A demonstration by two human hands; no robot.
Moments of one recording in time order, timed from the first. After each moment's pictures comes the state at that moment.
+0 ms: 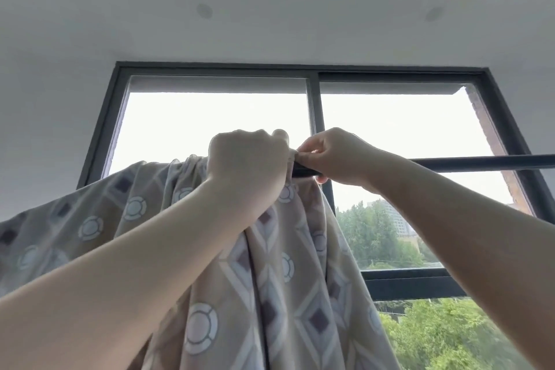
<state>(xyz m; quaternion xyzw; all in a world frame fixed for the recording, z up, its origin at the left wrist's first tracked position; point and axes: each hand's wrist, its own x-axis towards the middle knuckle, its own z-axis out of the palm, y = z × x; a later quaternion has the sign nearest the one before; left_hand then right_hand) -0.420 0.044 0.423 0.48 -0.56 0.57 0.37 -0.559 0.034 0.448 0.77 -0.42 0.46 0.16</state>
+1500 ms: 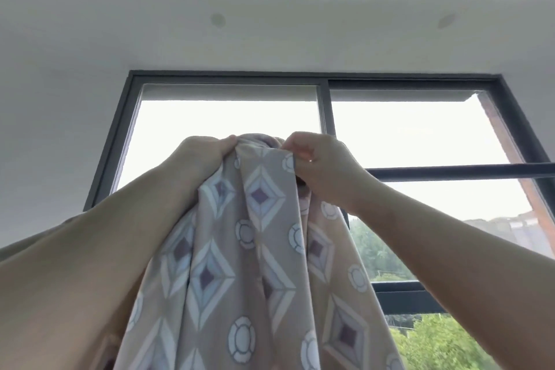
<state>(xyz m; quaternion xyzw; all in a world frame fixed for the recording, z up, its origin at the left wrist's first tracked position) -0.337 0.003 0.451 0.30 -0.64 -0.10 0.69 -0.505 0.019 0.434 0.77 -0.26 0.57 0.12</state>
